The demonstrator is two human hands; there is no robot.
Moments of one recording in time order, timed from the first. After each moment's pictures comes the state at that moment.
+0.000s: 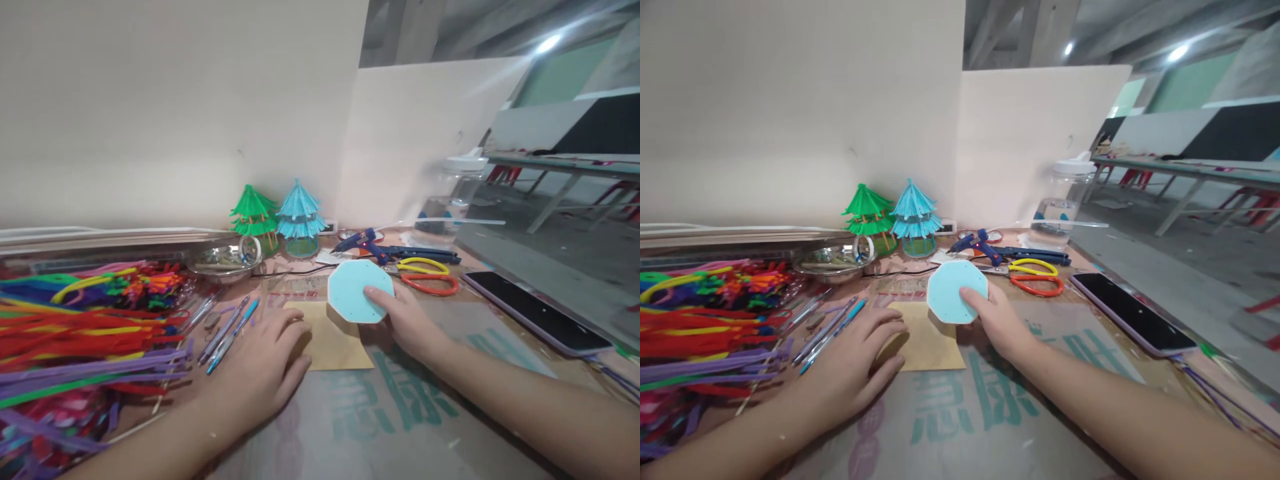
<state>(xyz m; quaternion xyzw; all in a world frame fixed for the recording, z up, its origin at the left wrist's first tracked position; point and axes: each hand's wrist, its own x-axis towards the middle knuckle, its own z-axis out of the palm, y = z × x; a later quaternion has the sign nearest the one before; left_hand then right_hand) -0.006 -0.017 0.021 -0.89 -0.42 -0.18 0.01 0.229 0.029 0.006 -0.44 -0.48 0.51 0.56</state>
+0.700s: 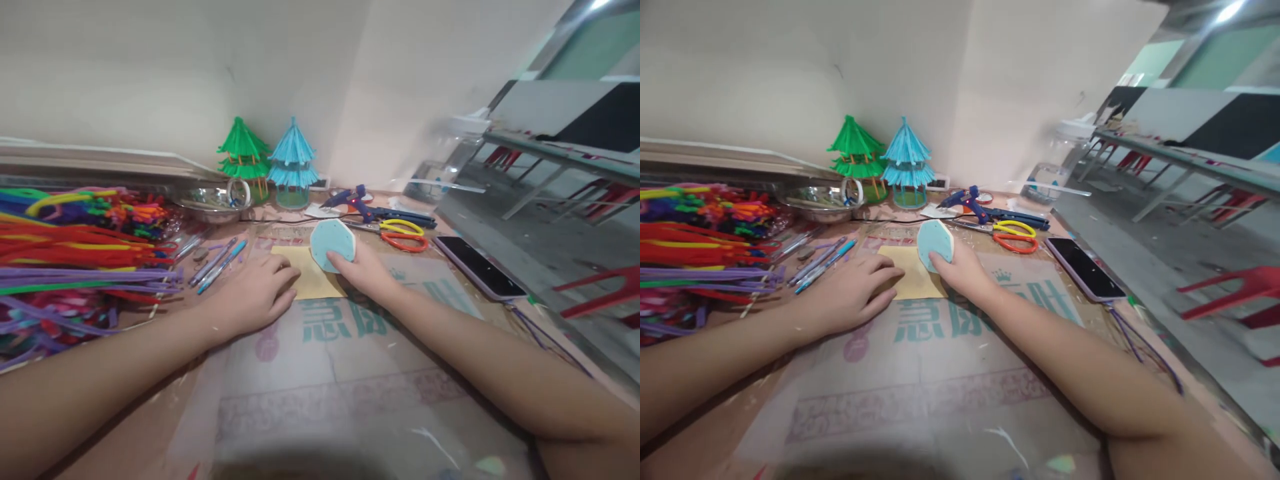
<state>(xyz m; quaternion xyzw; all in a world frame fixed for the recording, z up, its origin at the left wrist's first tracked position) 0.010 -0.019 0.022 -0.91 -0.39 -0.08 0.04 0.232 0.025 -0.003 -0.49 -0.73 0.23 0.42</state>
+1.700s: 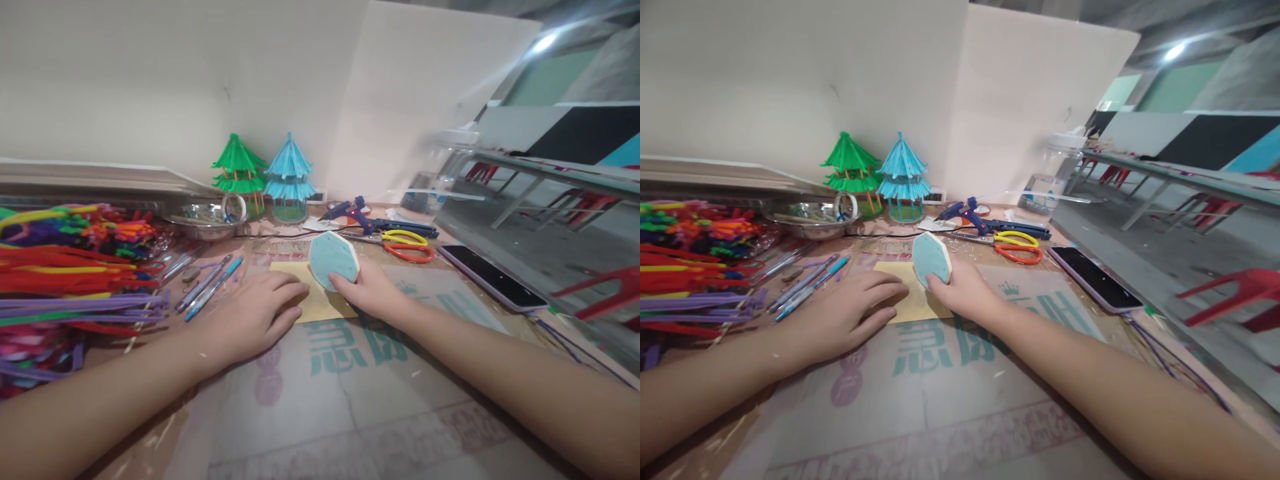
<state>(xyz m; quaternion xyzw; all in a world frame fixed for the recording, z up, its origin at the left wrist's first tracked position) 0.007 -0.009 0.015 -0.92 -0.37 -0.13 -0.02 0.227 0.022 -0.002 -0.48 -0.78 0.18 0.36</state>
